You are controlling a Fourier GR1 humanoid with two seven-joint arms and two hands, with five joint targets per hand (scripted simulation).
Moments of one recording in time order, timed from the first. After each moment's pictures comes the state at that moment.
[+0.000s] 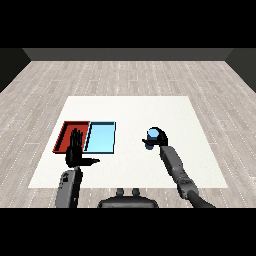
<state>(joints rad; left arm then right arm) 0.01 0.04 0.07 -1.58 0.17 -0.10 -0.46 -0.62 -0.08 -0.13 -0.53 -0.13 0.07 -0.47</state>
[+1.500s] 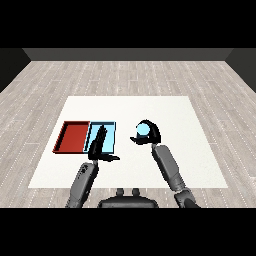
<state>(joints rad) -0.14 0.00 -0.17 -1.43 0.13 0.02 -0.33 -0.49 -0.01 0.13 -1.14 -0.14 -0.09 -0.33</state>
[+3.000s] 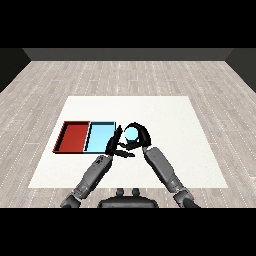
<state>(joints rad) -0.39 0.00 -0.41 -1.07 0.29 0.24 -0.38 -0.50 0.00 0.35 -1.23 -0.19 -0.21 -0.31</state>
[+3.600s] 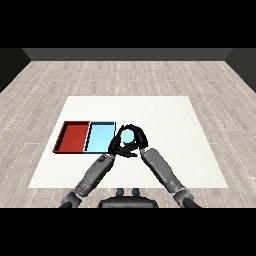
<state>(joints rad) -0.44 0.00 -0.47 -1.03 0.33 0.26 -0.40 -0.51 0.00 0.42 -1.24 -0.21 -0.23 -0.30</state>
